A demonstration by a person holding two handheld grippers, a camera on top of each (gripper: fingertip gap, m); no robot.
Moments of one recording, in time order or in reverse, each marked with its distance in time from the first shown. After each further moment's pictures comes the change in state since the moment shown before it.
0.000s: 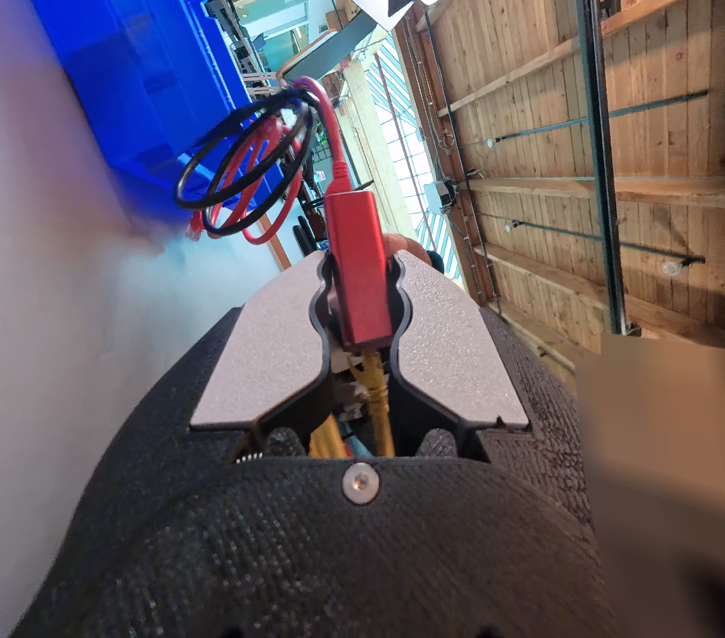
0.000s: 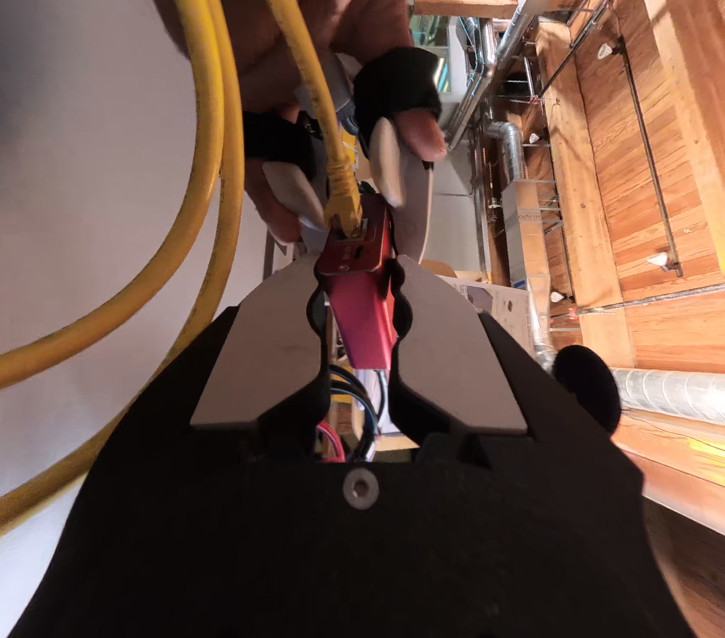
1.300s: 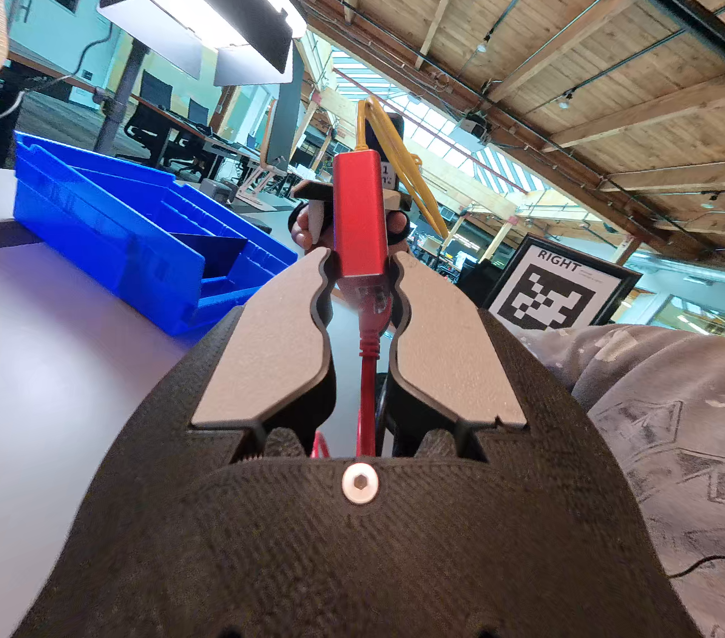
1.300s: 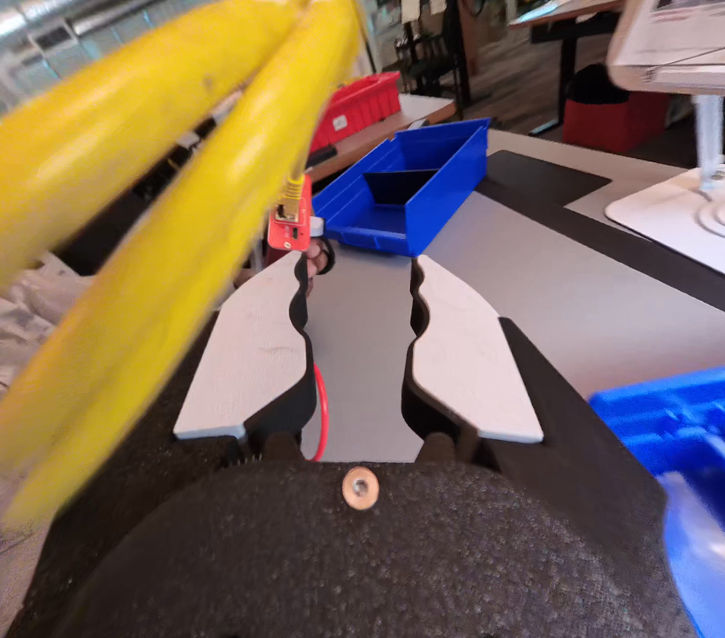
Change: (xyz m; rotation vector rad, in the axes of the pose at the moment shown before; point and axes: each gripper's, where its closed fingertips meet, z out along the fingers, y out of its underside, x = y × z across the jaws) left arm 0.060 -0.011 -0.020 0.020 0.070 0.684; right arm 0.072 0.081 -0.029 0.229 -0.507 1.900
